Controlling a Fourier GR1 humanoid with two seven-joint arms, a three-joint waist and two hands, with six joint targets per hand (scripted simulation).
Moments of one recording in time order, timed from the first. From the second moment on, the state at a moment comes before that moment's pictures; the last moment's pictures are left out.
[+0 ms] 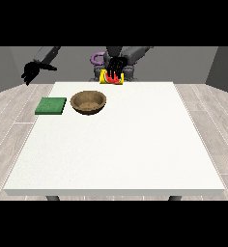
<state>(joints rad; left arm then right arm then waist) -0.78 0.00 -0.58 -0.90 -1.24 0.44 0.38 -0.43 -0.50 -0.39 -0.64 -0.19 0.34 -0.48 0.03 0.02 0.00</state>
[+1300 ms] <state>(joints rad) -0.97 0.01 -0.76 -0.95 -1.57 -0.02 0.32 -0.49 -0.47 -0.36 -0.59 -0.19 0.34 -0.47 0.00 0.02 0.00</state>
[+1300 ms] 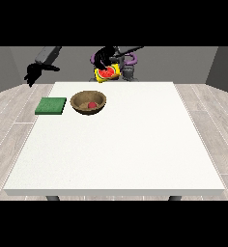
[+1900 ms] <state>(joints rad) -0.83 0.07 -0.43 -1.13 -1.30 0.21 0.27 -0.50 -0.47 -0.40 -0.56 -0.24 0.33 -0.40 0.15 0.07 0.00</state>
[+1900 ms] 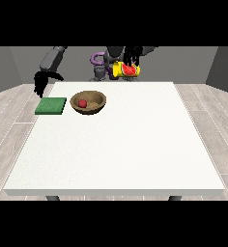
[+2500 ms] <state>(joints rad) -0.72 0.02 -0.08 -1.22 -0.66 0.26 -0.04 -0.57 -0.45 -0.42 -0.61 -0.29 0.31 -0.40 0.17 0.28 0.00</state>
